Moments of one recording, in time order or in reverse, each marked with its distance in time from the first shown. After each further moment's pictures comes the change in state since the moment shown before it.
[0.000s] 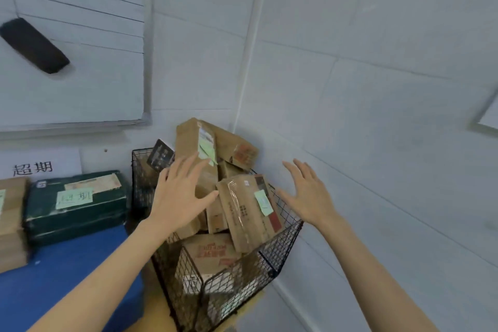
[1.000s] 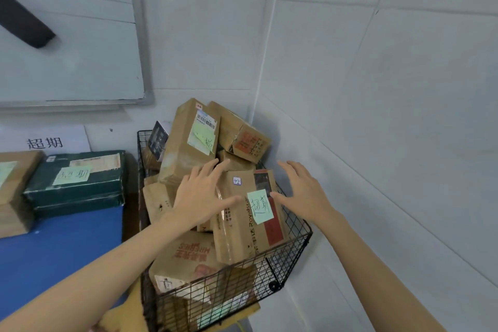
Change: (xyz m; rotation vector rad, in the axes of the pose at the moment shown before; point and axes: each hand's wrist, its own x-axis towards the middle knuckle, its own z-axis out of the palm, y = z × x) left_hand 0.056 0.076 0.102 0.008 -0.156 -0.187; right_hand 0.108 0.106 0.085 0.163 -0.165 -0.276
